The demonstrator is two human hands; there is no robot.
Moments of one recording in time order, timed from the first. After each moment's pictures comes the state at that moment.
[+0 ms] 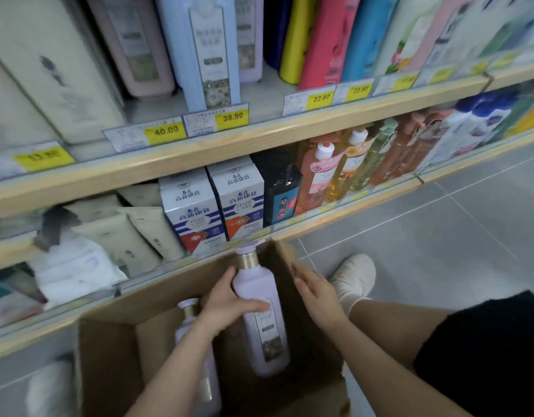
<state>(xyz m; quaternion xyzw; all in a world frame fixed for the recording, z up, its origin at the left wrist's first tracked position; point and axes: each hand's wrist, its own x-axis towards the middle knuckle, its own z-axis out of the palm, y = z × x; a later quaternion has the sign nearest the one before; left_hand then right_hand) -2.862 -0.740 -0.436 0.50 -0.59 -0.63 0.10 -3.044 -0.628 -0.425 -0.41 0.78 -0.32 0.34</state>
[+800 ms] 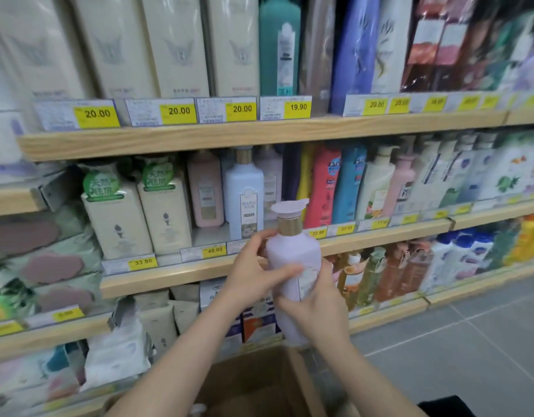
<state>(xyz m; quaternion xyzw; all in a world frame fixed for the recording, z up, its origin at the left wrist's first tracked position) -2.921 -0.756 -0.153 0.33 -0.73 -0.47 0.36 -3.034 -0.678 -0.204 -0.46 0.76 -0.46 0.07</state>
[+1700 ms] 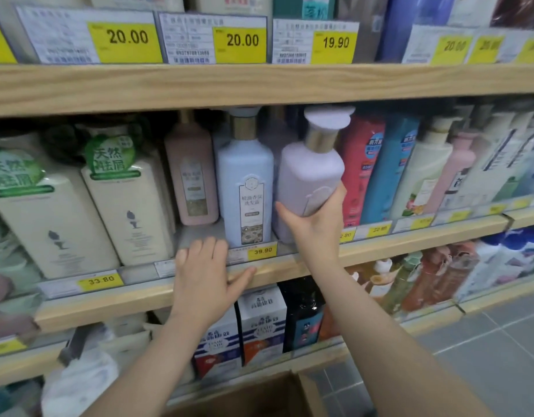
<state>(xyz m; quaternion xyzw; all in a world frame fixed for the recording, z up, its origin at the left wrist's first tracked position) -2.899 -0.881 -0.237 0.46 -0.83 0.15 0.29 -3.086 -0.858 -0.189 -0.41 0.64 -0.65 0.03</state>
